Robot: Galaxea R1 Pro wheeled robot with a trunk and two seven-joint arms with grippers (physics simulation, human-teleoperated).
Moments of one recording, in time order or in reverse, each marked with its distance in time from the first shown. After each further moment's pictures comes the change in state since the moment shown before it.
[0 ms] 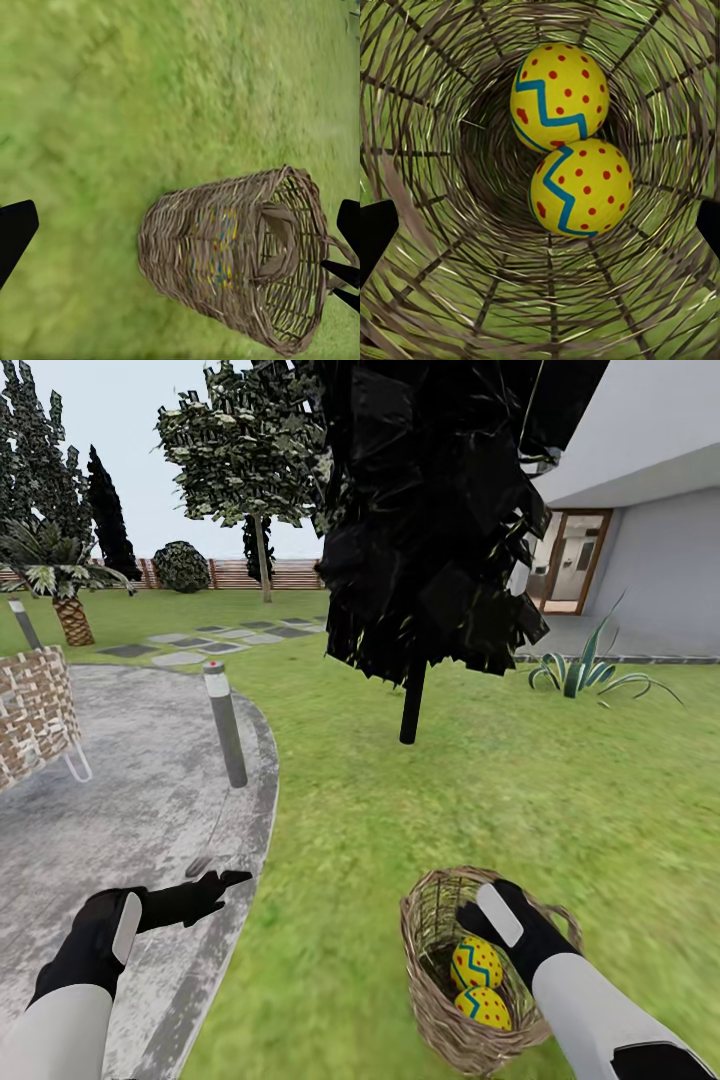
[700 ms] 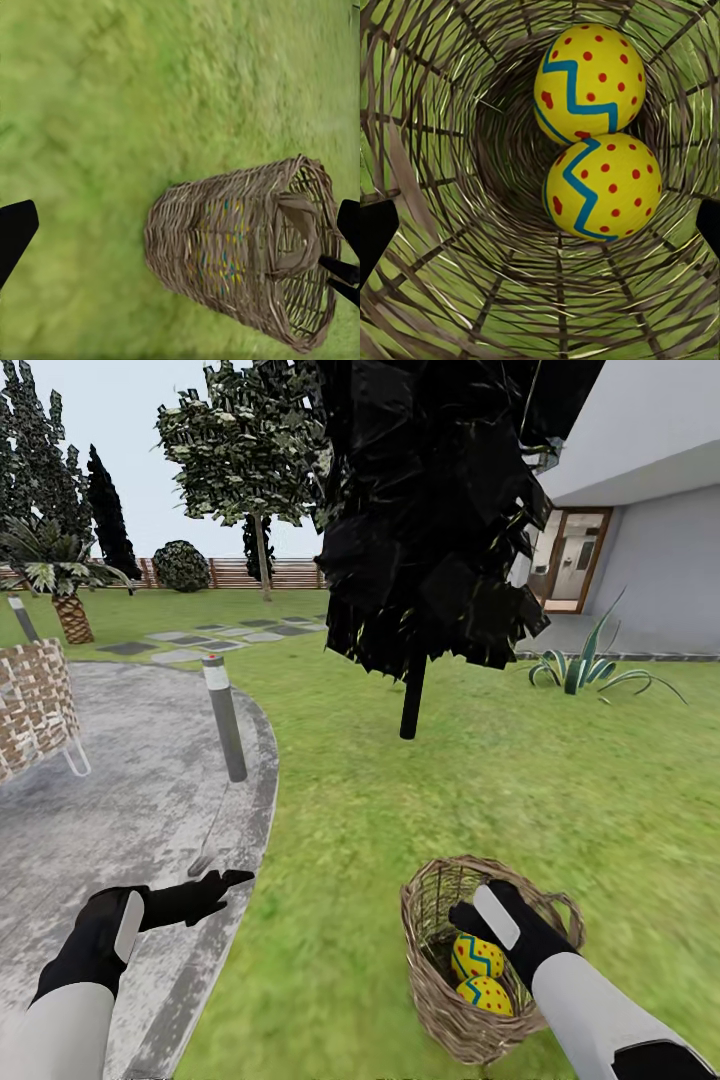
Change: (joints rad) left arm -0.003 -0.003 -0.008 0.000 0.001 0.012 -0.002; right arm -0.001 -0.007 0.069 -0.001 0.012 0.032 0.090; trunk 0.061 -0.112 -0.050
